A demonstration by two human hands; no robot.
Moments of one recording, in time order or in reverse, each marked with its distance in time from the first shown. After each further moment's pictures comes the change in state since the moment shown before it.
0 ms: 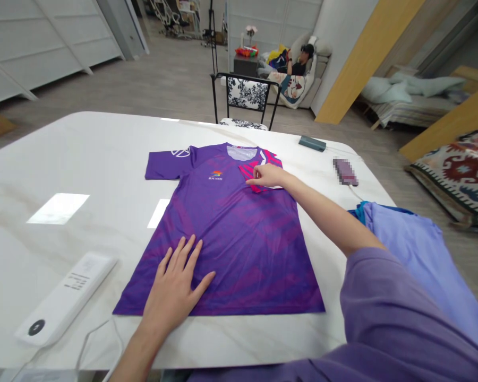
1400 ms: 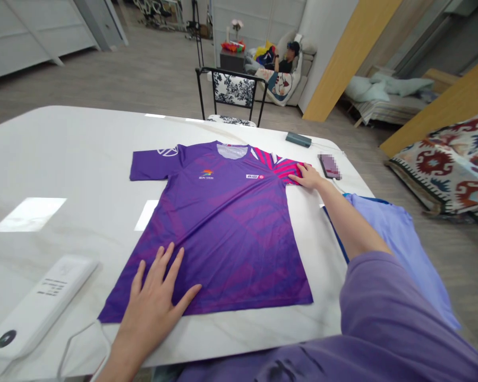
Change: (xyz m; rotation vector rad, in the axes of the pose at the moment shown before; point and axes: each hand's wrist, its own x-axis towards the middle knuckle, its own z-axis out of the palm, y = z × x) left_hand -0.032 0.003 -0.008 -0.041 -0.014 -0.028; right_hand -0.116 0.181 0.021 -0.017 0.152 0.498
